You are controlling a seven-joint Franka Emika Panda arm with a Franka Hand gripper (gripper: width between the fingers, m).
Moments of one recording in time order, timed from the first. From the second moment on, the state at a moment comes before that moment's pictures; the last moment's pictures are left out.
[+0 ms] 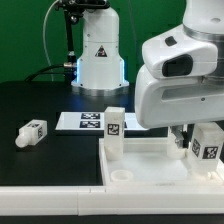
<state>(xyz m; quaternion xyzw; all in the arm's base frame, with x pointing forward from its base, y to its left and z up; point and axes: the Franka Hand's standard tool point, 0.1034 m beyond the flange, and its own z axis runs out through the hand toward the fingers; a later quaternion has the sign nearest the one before) 0.645 0.114 0.080 -0.99 0.00 0.12 0.06</state>
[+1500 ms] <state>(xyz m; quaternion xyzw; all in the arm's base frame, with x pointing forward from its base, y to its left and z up) 0.636 0.120 0.080 -0.80 0.60 0.04 0.08</state>
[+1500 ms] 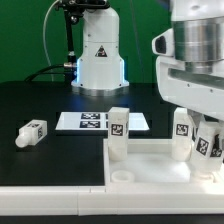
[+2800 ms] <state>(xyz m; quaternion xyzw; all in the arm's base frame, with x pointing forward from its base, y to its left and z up) 0.639 0.124 0.084 -1.00 -0.03 -0.03 0.03</state>
